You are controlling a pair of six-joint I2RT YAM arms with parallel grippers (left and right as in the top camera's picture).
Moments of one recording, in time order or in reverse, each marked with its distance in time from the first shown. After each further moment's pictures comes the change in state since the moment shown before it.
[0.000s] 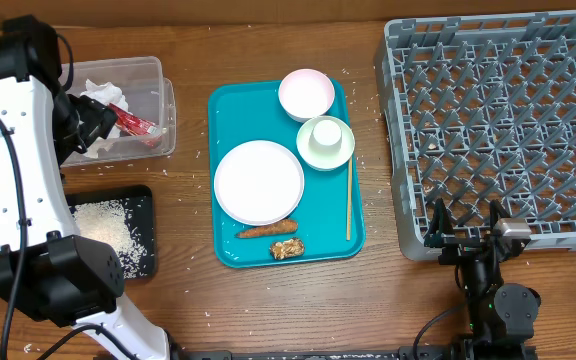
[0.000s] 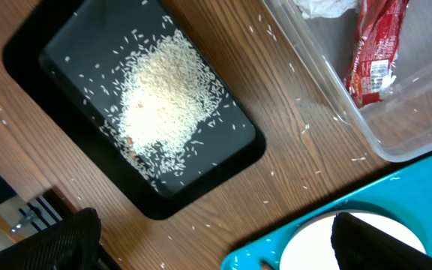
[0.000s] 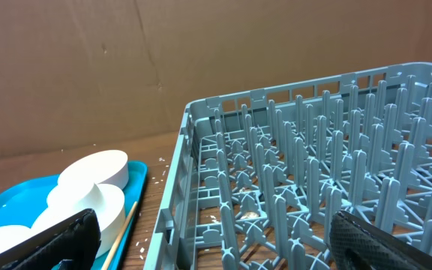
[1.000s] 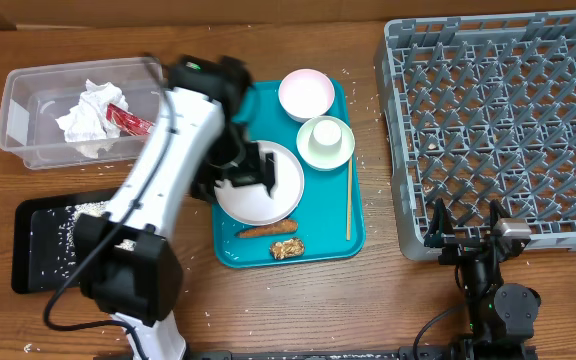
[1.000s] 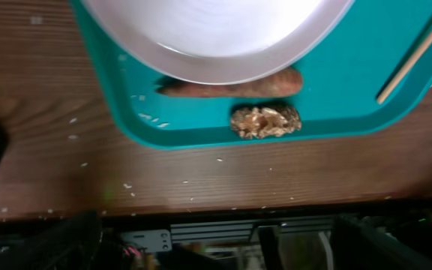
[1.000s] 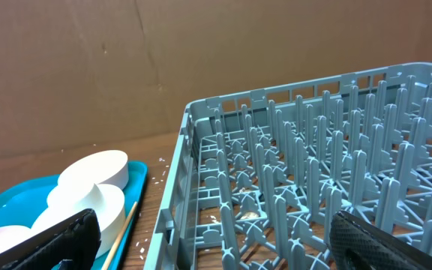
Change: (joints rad) left arm -0.606 0.000 -0.302 0.048 0.348 0.380; right arm 0.000 0.000 0.000 0.001 0.000 0.000
